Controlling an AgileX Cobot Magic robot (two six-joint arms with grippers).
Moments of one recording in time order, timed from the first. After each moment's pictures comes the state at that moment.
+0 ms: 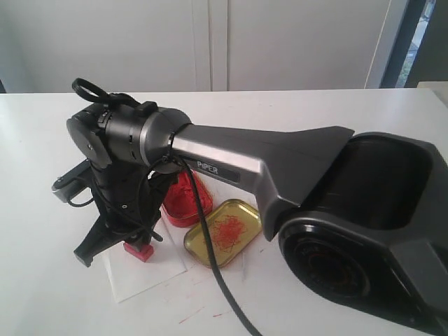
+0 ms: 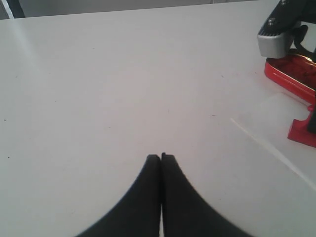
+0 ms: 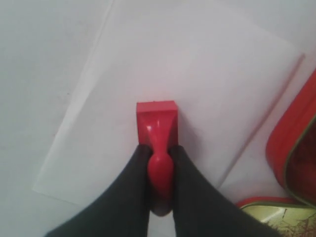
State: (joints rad) left arm -0.05 -0.01 0.03 -0.16 0.38 0.18; right arm 0.95 2.39 -2.07 -0.05 1.22 0.00
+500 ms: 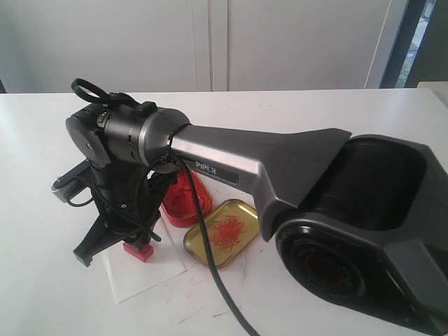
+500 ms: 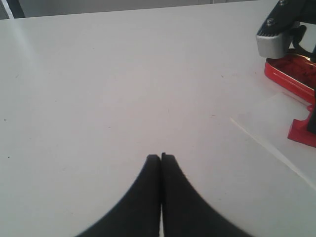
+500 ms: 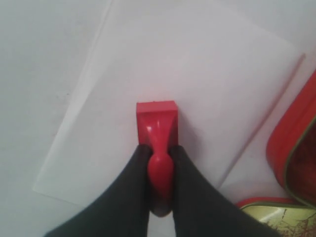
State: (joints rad) left arm -0.05 -0.01 0.03 -0.16 0.38 0.18; right arm 0.95 2.41 -2.09 -0.04 1.23 0.00
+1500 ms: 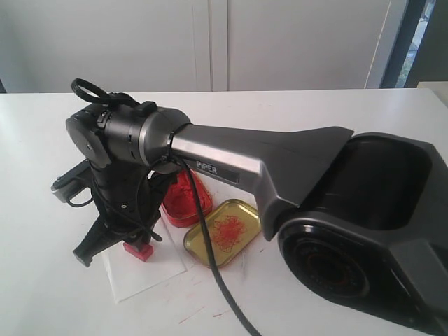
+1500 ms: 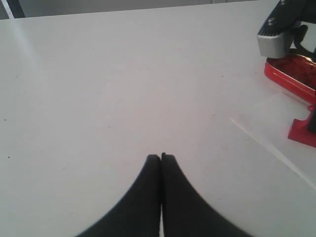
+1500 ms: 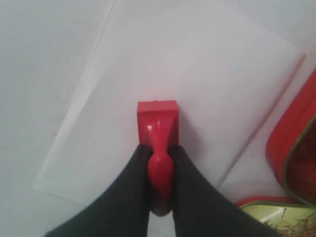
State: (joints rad) left arm -0.05 -0.01 0.03 -0.16 0.38 0.18; right arm 0.95 2.39 -2.08 -0.05 1.22 0.00
